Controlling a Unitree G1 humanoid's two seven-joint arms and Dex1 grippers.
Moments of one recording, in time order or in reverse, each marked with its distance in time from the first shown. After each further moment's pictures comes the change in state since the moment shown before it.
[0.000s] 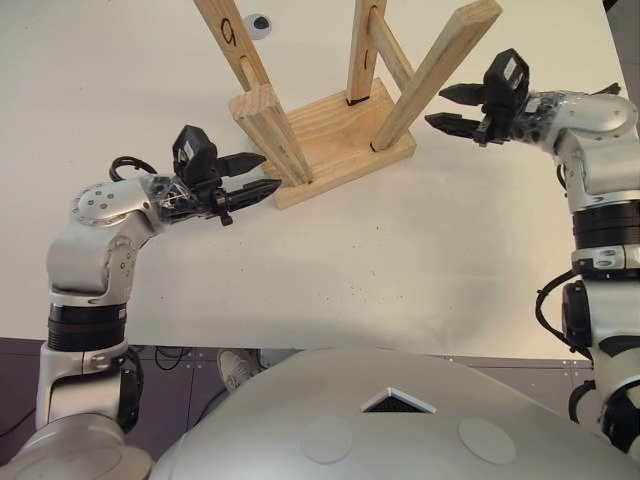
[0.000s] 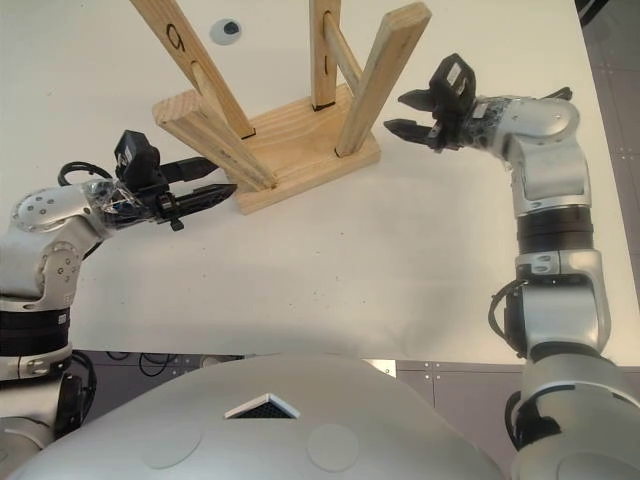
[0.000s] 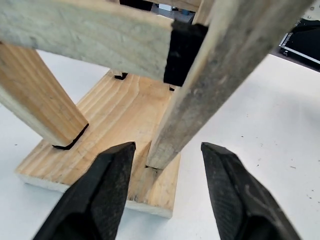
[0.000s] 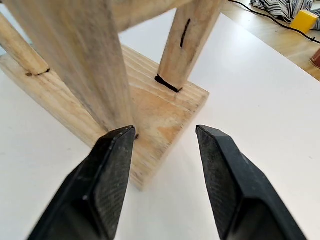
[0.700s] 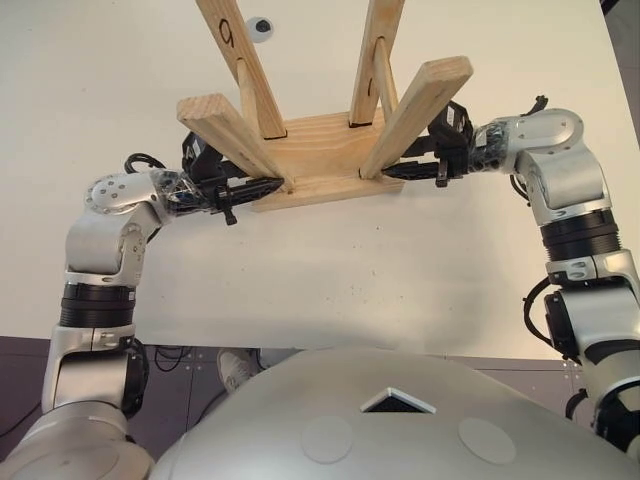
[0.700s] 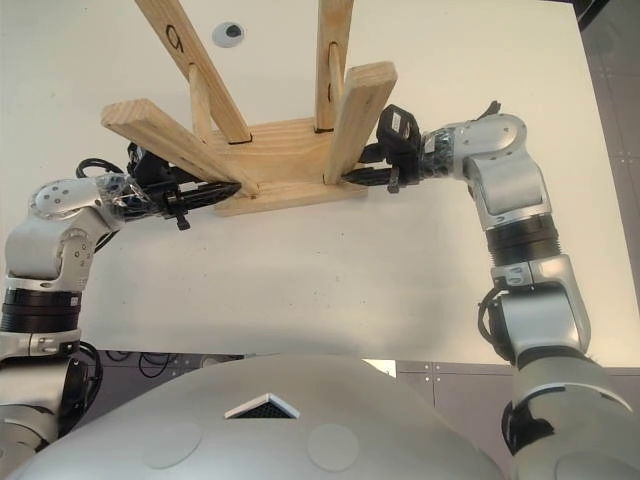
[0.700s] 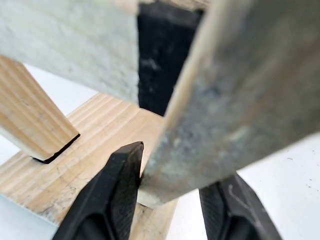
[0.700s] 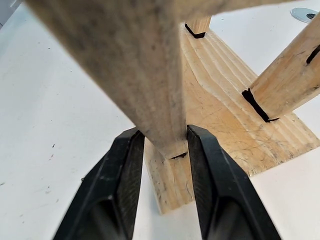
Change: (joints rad) left arm -0.067 0.027 -0.060 0.197 0.035 -0.131 -0.142; right arm 0.050 0.013 0.129 -0.126 0.002 0.076 0.204
